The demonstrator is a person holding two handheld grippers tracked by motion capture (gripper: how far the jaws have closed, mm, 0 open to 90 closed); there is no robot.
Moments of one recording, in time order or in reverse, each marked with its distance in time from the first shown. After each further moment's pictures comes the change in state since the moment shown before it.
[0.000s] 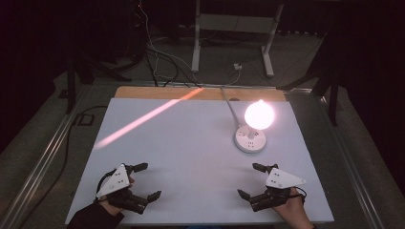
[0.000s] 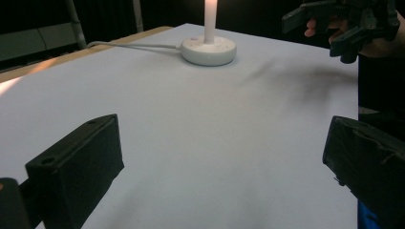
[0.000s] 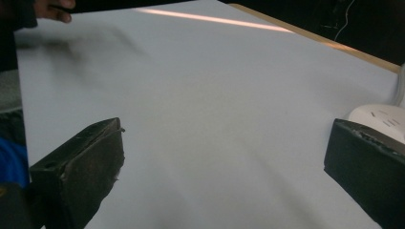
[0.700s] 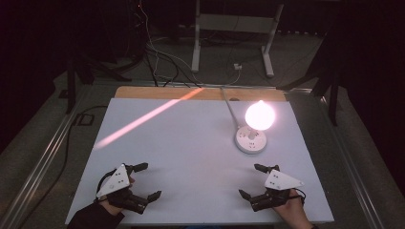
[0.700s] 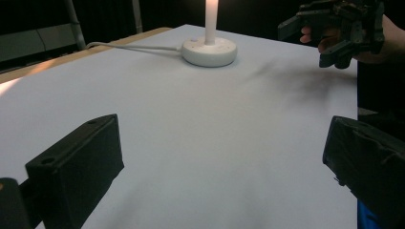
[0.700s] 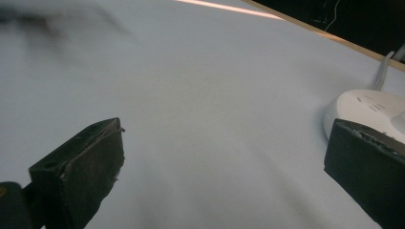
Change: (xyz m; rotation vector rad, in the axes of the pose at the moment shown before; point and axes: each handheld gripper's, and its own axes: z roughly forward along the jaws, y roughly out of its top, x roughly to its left) left arm 0.000 0.000 0.000 0.004 -0.002 0.001; right arm -0.003 -0.015 0.004 0.033 -0.044 -0.033
